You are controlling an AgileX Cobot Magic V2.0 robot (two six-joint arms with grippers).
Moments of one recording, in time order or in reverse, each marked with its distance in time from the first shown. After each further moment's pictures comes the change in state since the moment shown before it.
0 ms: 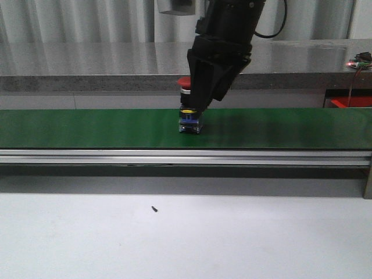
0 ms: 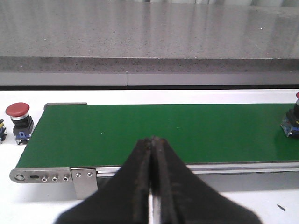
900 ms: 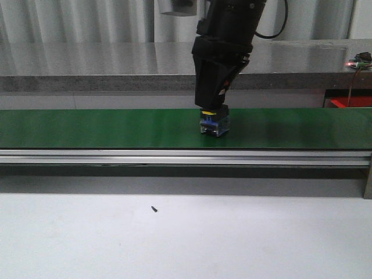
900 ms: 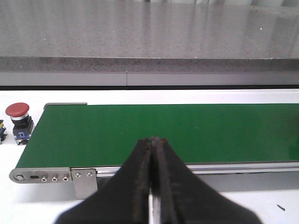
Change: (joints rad) left arm 0.000 0.000 0.000 0.000 0.000 0.000; right arm 0.000 0.001 0.000 -0.004 -0.004 0.007
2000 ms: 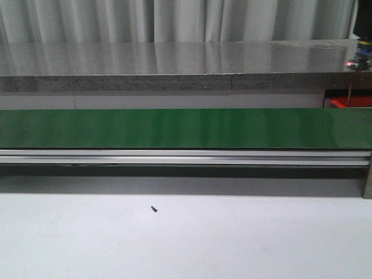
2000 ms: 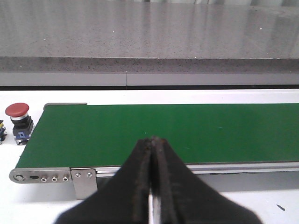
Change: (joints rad) left arm 0.000 0.000 0.000 0.000 0.000 0.000; right arm -0.556 -0.132 -0.071 -0.089 0.015 0.187
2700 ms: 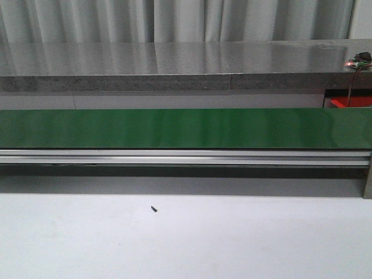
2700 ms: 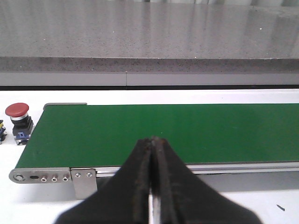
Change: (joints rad) left arm 0.000 0.000 0.000 0.000 0.000 0.000; right arm -0.339 0.119 0.000 -0.006 -0.126 0.299
